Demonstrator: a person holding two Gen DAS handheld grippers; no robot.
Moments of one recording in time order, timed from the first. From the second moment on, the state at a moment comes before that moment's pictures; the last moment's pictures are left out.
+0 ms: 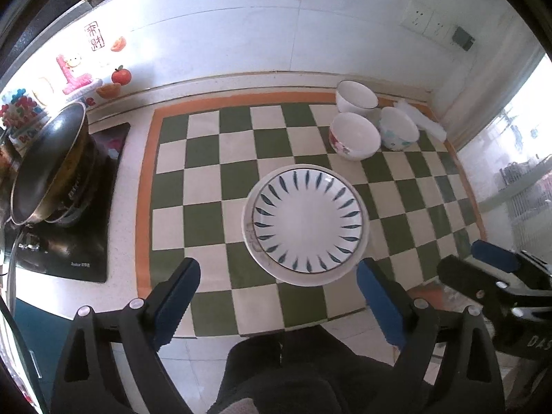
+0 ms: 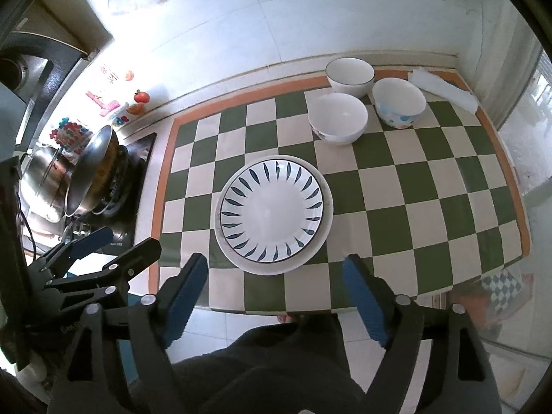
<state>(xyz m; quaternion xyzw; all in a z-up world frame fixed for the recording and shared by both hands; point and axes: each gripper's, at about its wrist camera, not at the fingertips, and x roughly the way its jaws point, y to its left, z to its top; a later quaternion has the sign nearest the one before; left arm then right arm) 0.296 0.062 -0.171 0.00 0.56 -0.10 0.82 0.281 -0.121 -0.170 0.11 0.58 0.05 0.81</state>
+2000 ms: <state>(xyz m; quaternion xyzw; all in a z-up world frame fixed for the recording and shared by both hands) 0.476 -0.129 -0.299 0.00 0.64 -0.10 0.76 0.510 -0.306 -0.336 0.20 0.67 0.08 0.71</state>
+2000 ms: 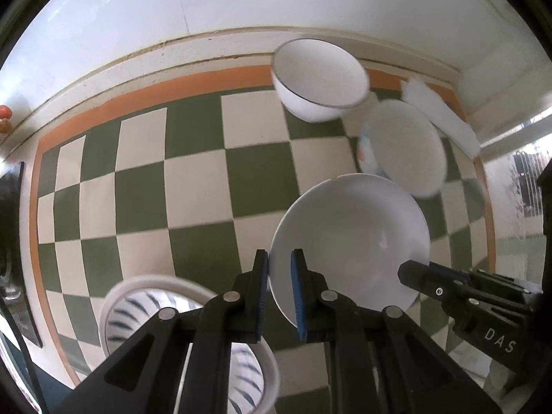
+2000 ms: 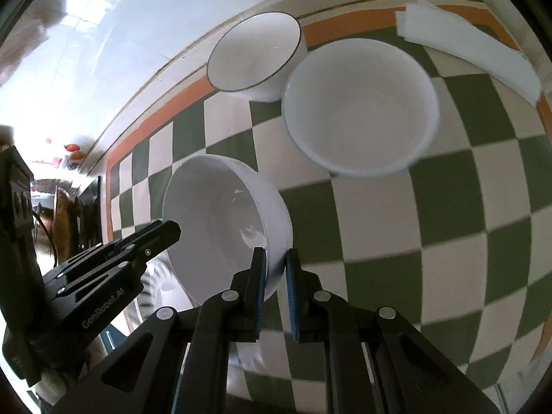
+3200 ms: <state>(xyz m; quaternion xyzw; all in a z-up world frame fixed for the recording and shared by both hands) 0.458 -0.158 -0.279 -0.01 0.64 -0.14 0.75 0.446 -0.380 -0.338 0.26 0.67 0.05 0.69</state>
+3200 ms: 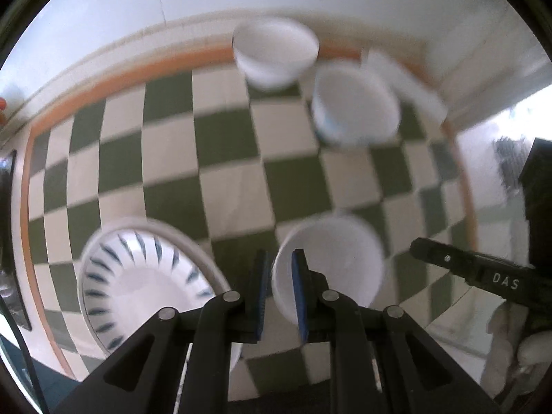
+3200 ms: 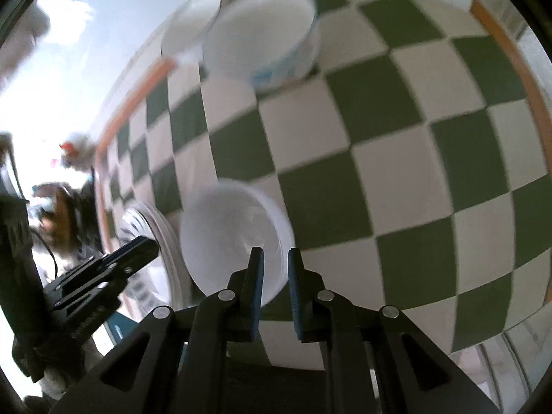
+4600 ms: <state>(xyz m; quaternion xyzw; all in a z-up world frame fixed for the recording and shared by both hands) 0.572 -0.235 -0.298 0.03 0.64 -0.19 0.74 0.558 -0.405 -0.342 0.25 0.64 0.00 0.73</state>
